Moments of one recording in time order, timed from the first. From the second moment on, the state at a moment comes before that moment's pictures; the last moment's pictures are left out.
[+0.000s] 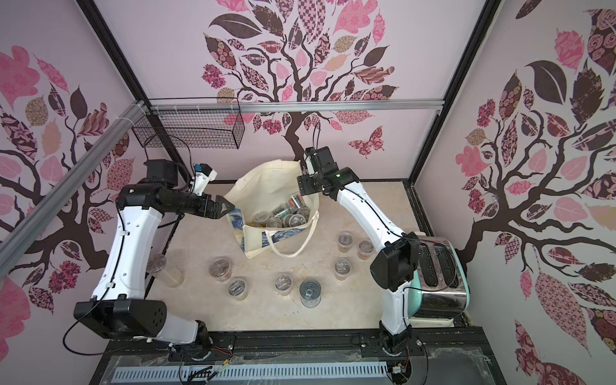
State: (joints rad) left arm 0.04 1.51 1.79 -1.25 0.53 0.23; right arm 0.50 1.95 2.08 -0.82 0.06 0.14
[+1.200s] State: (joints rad) left arm -0.07 1.66 1.82 -0.99 0.50 0.52; right arm 0.51 1.45 1.48 -0.60 0.02 0.19
